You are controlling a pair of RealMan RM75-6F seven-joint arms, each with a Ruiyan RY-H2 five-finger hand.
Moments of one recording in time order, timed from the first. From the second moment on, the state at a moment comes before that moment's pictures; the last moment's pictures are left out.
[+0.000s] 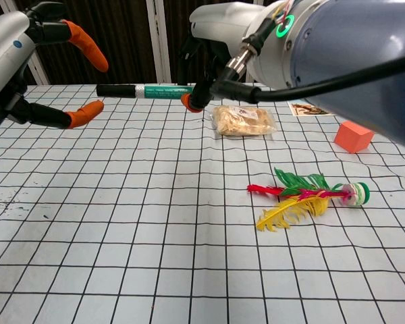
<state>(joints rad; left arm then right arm) -0.39 -1.80 -0.18 -1.53 1.69 1.57 0.36 1.06 -1.75 0.48 -2.05 -0.47 1.57 -1.01</state>
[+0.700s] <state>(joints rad) -0.40 -1.82 -0.17 -1.52 1.69 1.57 0.36 1.07 -1.74 0.47 -2.06 -0.47 1.57 -0.98</state>
